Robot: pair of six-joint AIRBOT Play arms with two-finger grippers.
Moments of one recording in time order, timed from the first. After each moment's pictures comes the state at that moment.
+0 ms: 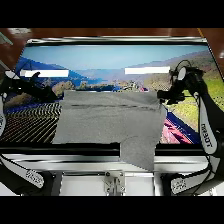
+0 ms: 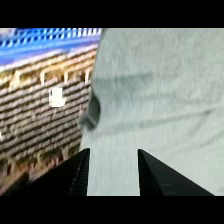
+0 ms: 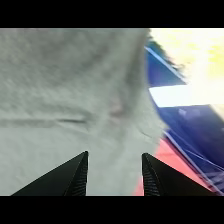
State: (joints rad) left arm 0.31 -1.86 1.65 1.01 -1.45 -1.31; right arm -0.04 -1.68 1.52 -1.56 1.36 1.59
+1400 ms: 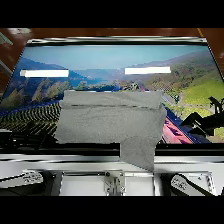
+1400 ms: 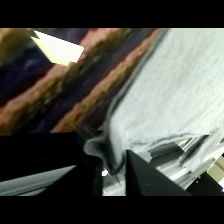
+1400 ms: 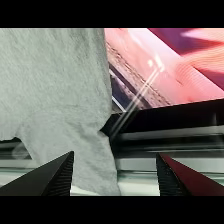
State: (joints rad) left arm 0.69 -1.41 0.54 0.87 -1.21 -1.01; right arm -0.60 -1.24 1.00 -1.17 1.55 1.31
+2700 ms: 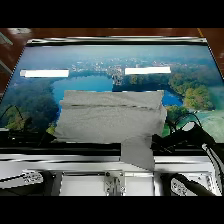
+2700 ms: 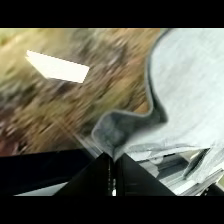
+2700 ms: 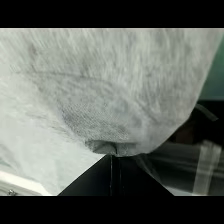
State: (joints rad) left arm 0.69 -1.39 0.57 0.81 -1.24 -0.94; right arm -0.20 -1.22 0.48 -1.04 1.15 1.35
